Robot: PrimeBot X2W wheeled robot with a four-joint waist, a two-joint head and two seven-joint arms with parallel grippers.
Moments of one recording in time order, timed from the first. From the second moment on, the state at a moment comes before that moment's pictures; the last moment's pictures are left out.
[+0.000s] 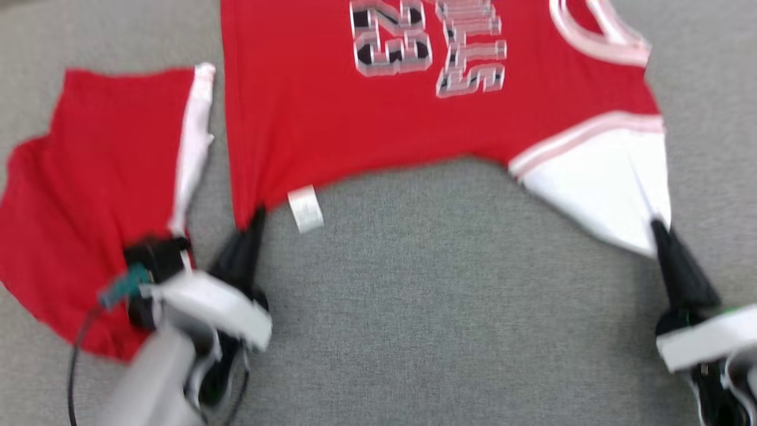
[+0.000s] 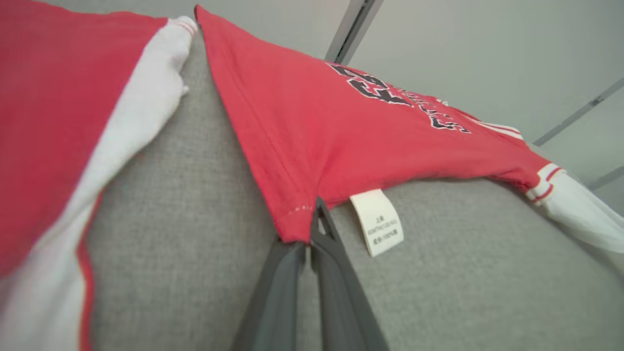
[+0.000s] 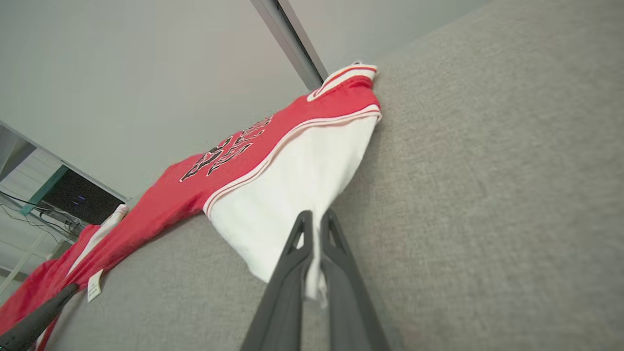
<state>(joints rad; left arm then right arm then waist) -0.42 0.24 -0.47 0.45 -0.80 -0.09 -0.19 -0.20 -0.46 0.32 0.15 1.01 0.13 -0.25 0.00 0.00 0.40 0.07</state>
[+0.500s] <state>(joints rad) 0.13 0.26 -0.50 0.11 -0.87 0.11 -0.18 0.31 -0.35 0.16 0.05 0.98 0.13 -0.26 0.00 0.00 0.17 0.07</state>
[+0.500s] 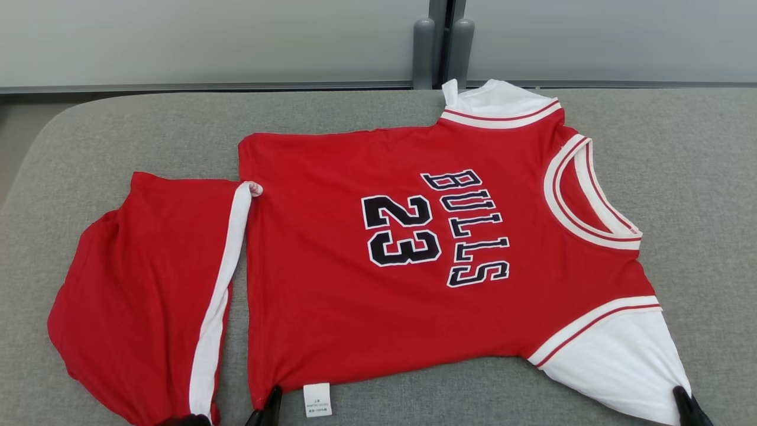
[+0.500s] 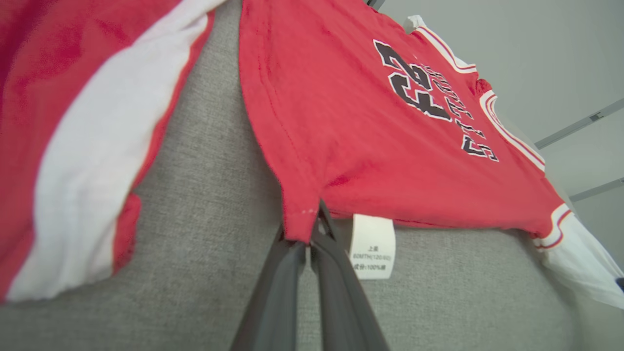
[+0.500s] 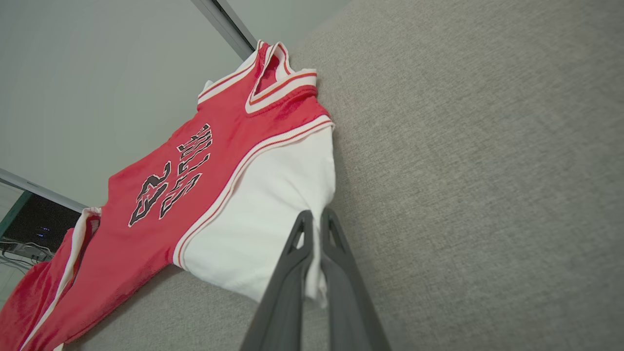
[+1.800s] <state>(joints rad) -0.40 0.28 -0.50 0.28 -0.84 0.15 0.08 -0.46 -0.45 0.25 0.33 0.69 0.13 -0.02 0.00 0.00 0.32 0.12</state>
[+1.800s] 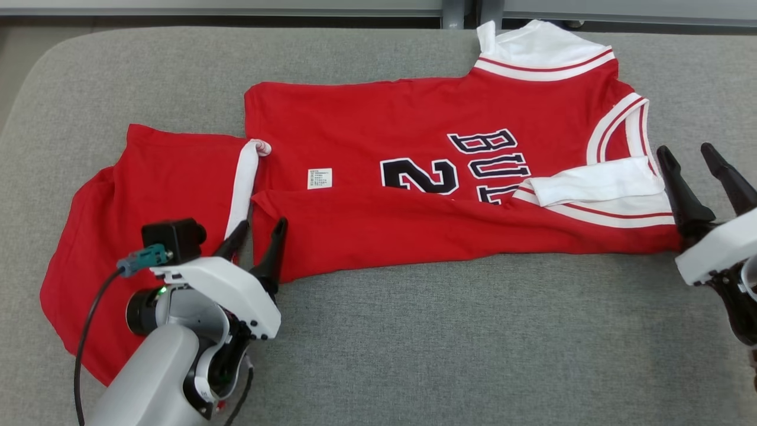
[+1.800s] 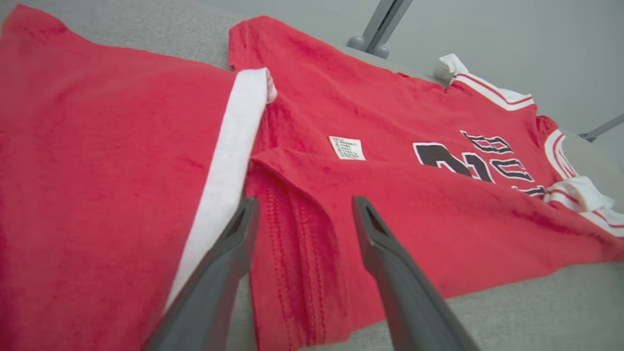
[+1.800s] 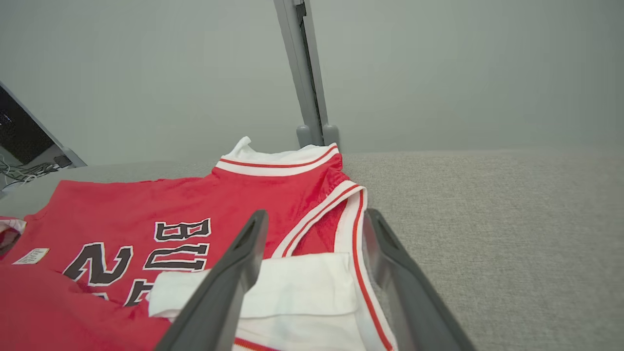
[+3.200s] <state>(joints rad) -0.19 0.36 -0.65 0.11 -0.88 0.05 0.21 -0.10 -0.70 0.21 0.16 0.80 0.13 0.33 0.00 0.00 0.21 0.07</state>
